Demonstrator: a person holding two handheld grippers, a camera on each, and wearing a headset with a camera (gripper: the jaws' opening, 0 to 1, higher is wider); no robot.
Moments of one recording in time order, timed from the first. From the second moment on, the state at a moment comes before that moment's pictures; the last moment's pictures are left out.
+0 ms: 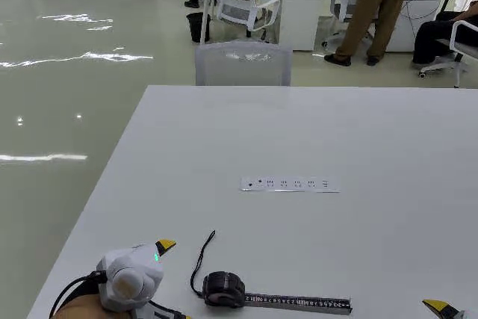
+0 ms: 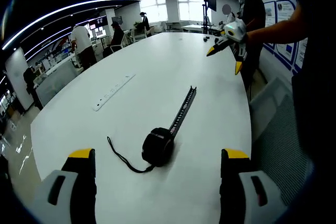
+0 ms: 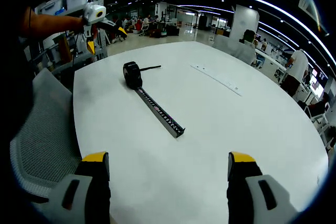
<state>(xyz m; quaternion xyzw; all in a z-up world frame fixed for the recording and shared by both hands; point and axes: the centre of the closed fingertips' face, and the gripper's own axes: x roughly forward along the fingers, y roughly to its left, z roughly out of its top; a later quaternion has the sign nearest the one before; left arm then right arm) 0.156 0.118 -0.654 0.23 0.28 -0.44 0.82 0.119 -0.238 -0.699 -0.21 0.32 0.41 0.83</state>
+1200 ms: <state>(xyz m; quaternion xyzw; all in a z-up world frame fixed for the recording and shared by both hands) 0.181 0.080 -0.676 0.29 0.30 -0.49 0.76 0.154 -0.200 -0.701 -0.29 0.33 0.48 0.76</state>
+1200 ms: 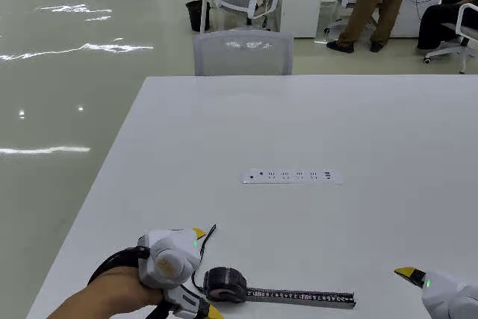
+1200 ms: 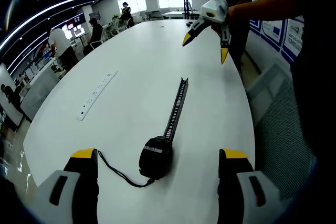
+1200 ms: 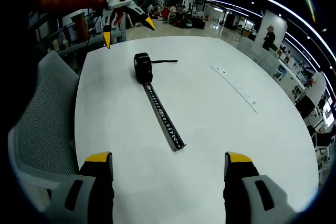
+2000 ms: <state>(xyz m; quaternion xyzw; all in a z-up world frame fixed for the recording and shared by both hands) 0.200 0.060 -0.682 0.33 0.31 -0.52 0.72 0.180 -0.179 -0.709 -0.32 0.34 0.52 0.71</state>
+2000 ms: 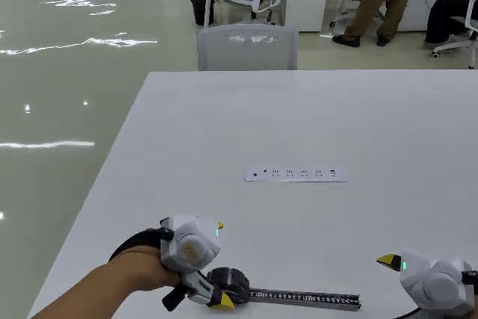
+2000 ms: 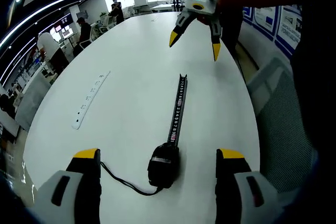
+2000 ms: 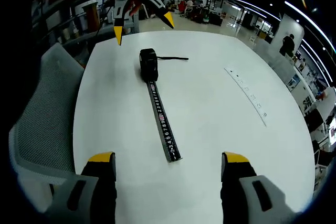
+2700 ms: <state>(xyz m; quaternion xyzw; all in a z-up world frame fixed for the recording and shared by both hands) 0.203 0.055 -0.721 0.34 0.34 -0.54 0.69 0.180 -0.171 -0.744 -0.32 0.37 0.54 0.68</state>
